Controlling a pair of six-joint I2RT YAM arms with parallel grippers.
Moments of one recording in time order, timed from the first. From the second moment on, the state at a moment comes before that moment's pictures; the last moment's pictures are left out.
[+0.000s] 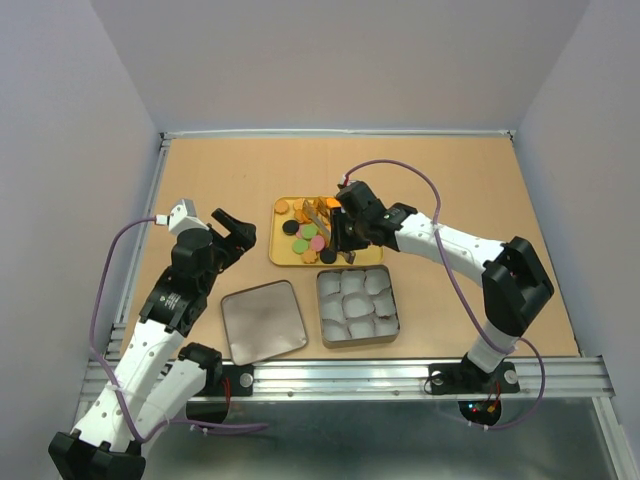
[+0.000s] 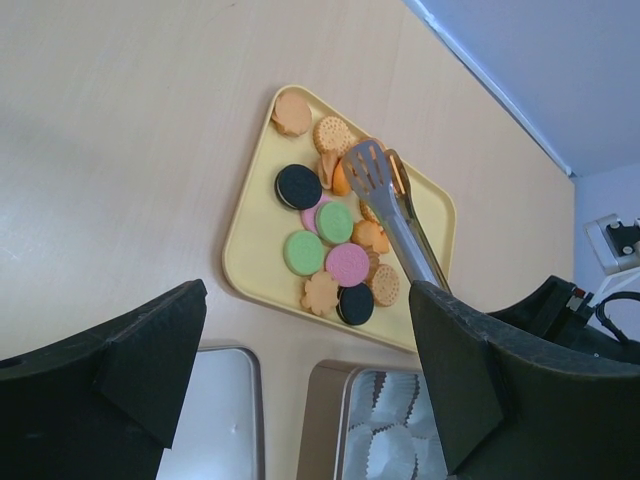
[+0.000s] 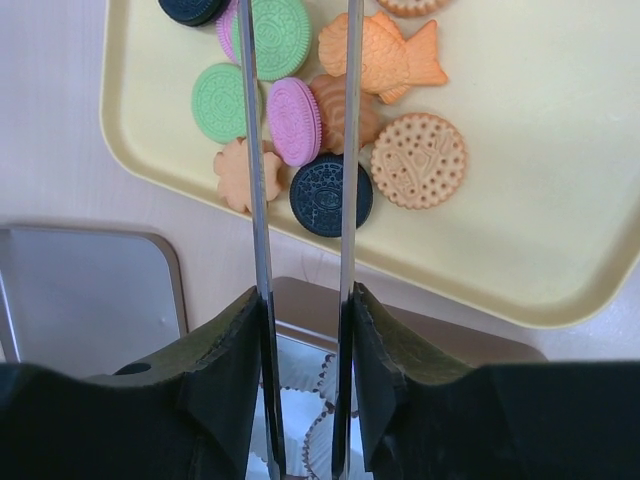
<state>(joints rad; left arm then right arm) -0.35 0.66 0.66 -0.40 -0.24 -0.85 0.76 1.70 1.29 -0.46 0.08 0.56</state>
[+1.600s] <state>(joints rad) -0.35 0.71 0.66 -0.40 -0.18 -0.83 0.76 1.64 1.25 -0.52 0.07 0.59</state>
